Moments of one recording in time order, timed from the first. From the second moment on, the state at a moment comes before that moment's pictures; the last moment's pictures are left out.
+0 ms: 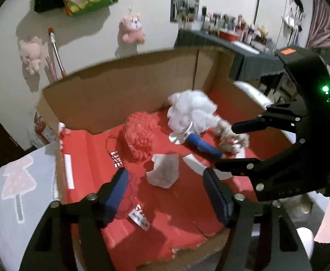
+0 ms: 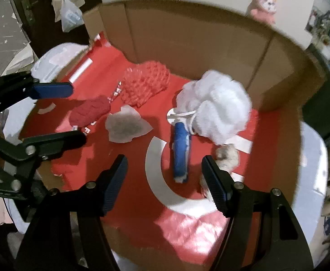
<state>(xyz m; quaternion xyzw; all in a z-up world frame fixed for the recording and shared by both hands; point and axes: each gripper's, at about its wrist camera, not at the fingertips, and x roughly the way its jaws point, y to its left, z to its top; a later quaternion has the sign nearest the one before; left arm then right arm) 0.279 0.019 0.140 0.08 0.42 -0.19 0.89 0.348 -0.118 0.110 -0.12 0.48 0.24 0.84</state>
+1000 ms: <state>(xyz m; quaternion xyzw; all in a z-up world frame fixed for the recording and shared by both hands) 0.055 0.001 0.182 0.02 0.21 -0.16 0.96 0.100 -0.183 0.182 -0.07 0.26 0.17 0.95</state>
